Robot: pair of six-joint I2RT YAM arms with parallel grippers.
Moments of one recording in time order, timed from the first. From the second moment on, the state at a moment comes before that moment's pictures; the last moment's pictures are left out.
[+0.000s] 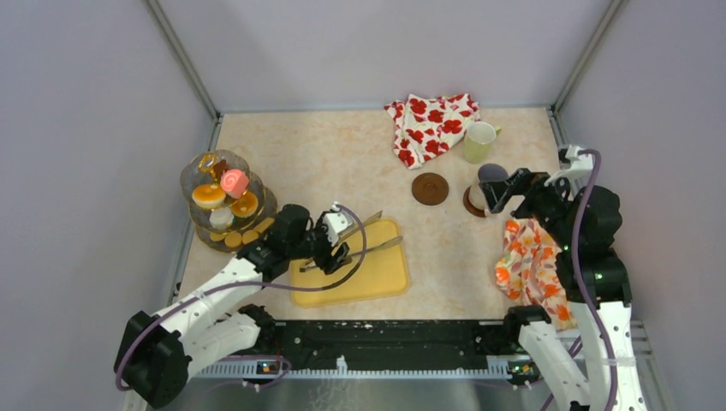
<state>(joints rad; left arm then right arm) -0.57 0.96 0.54 -0.22 0.43 0.28 0.08 0.61 0.95 -0.50 -0.28 0.34</state>
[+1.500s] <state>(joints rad) -0.58 0.99 0.59 -0.21 0.43 0.55 0.08 0.71 1.02 -0.52 -0.27 0.40</state>
